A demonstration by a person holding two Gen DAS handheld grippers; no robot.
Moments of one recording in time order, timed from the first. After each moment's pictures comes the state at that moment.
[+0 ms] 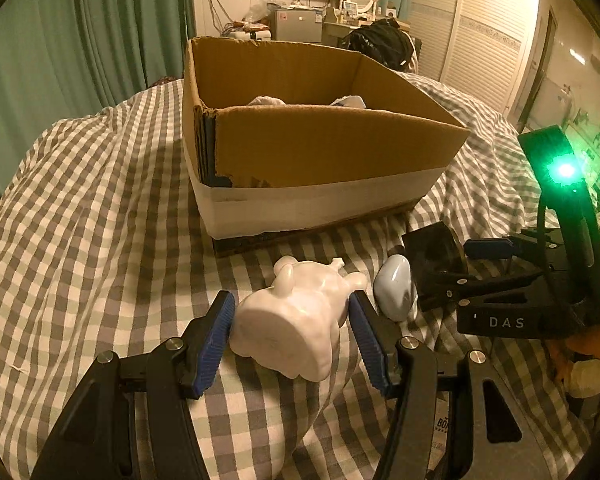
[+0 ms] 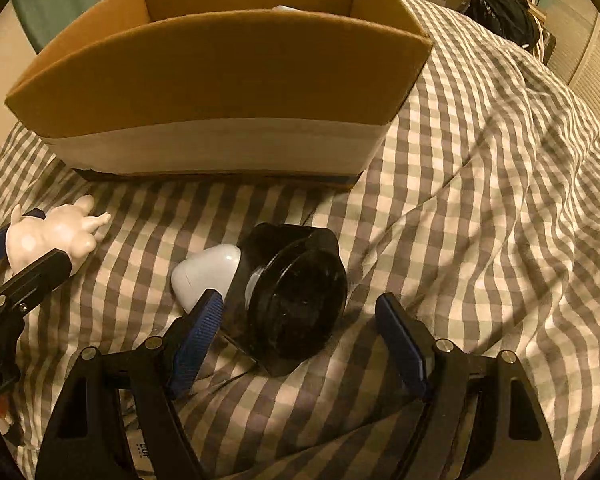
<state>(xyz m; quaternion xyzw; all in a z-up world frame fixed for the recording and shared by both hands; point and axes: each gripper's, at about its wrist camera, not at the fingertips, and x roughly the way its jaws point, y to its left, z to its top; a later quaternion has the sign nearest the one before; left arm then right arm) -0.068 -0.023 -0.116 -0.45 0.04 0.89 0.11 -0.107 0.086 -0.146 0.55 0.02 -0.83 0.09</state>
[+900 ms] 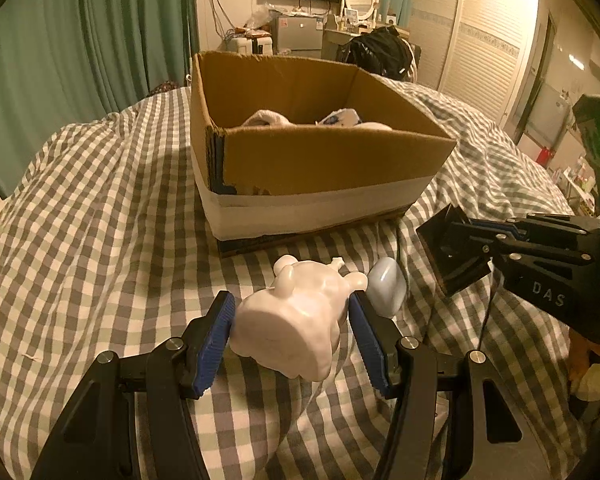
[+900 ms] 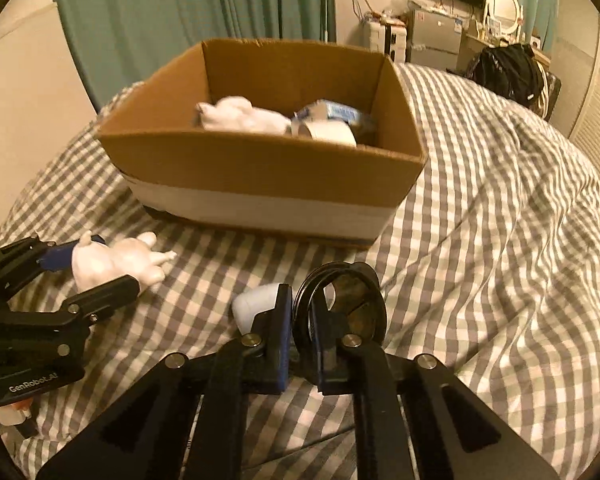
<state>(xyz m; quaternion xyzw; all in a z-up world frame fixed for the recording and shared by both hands) -0.052 -0.023 -0.100 -0.44 0.04 0.89 0.11 -0.078 0.077 -0.094 0.45 0.02 -0.88 0.12</state>
